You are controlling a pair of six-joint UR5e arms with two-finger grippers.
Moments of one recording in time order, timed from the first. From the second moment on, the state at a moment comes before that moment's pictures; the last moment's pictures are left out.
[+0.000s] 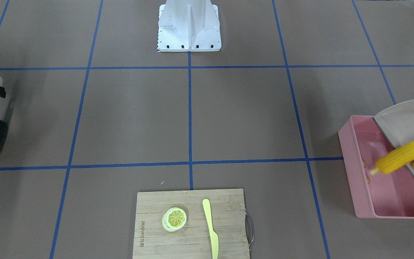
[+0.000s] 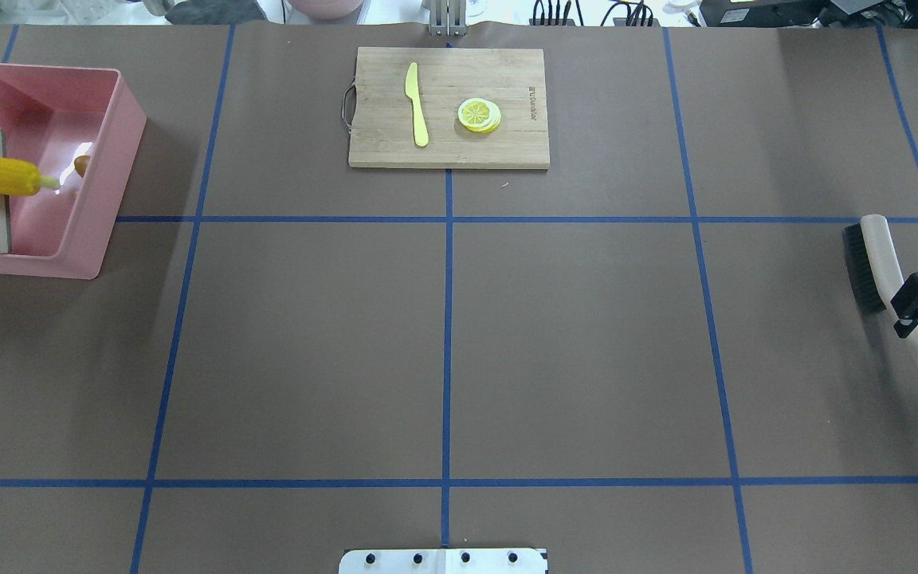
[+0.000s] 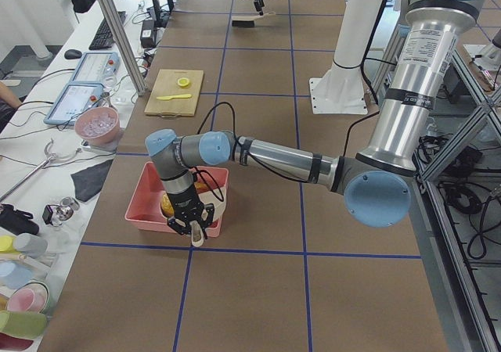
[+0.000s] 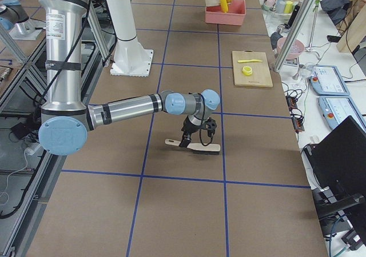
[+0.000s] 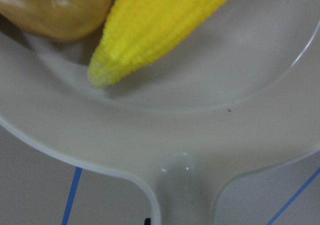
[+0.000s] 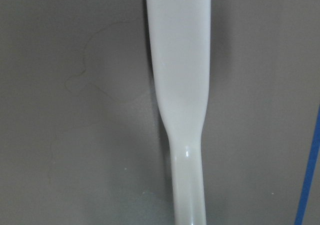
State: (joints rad) left arm -1.38 -1.83 -1.50 -1.20 -1.93 1.18; right arm 1.11 -1.62 1.82 -1.81 2.35 0.37
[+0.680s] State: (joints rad) left arm -1.43 -1.79 -1.59 -1.13 -1.89 1.27; right arm 1.17 -1.54 1.82 -1.82 2.33 0.35
